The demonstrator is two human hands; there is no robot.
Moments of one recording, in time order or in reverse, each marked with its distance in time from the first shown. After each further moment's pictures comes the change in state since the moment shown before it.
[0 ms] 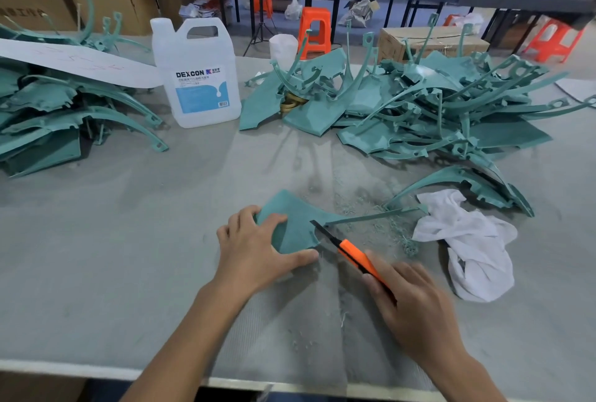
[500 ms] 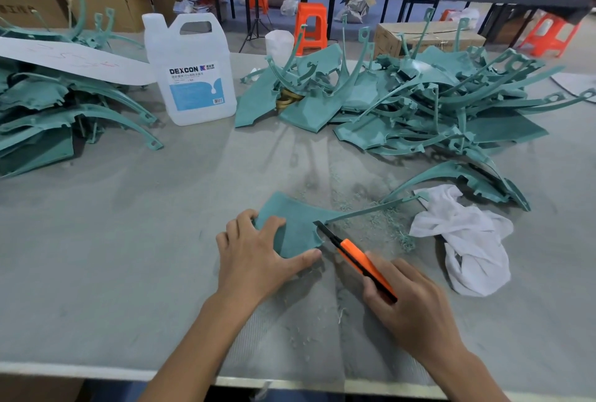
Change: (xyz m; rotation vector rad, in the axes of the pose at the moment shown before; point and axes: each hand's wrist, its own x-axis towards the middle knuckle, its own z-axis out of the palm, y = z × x) left_hand -0.013 0.009 0.013 0.073 0.122 -0.005; right_hand 0.001 -0.007 -0.007 0.070 -0.003 0.018
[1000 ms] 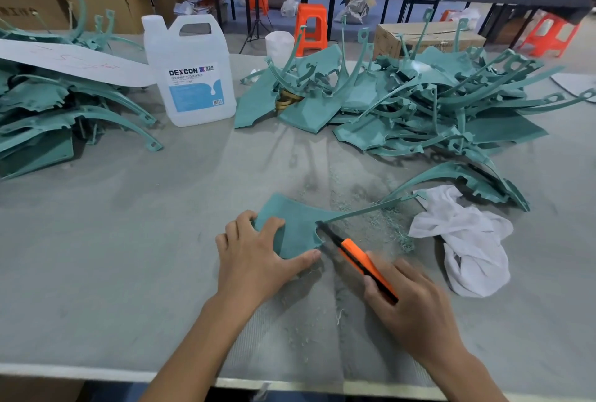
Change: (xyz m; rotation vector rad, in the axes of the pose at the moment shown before) left_hand -0.001 0.004 -0.002 0.007 0.007 -0.007; right_hand -0.001 0.001 0.001 -0.011 0.000 0.040
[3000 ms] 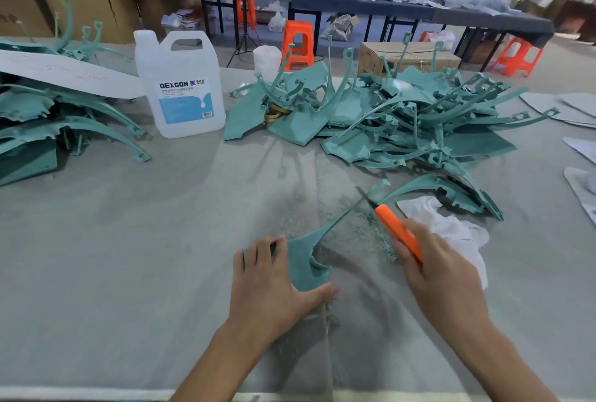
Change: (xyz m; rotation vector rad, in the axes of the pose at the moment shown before) left_hand -0.027 0.036 -0.009 0.064 -0.116 0.108; right_hand 0.042 0.018 -0.053 -0.080 0.023 0.155
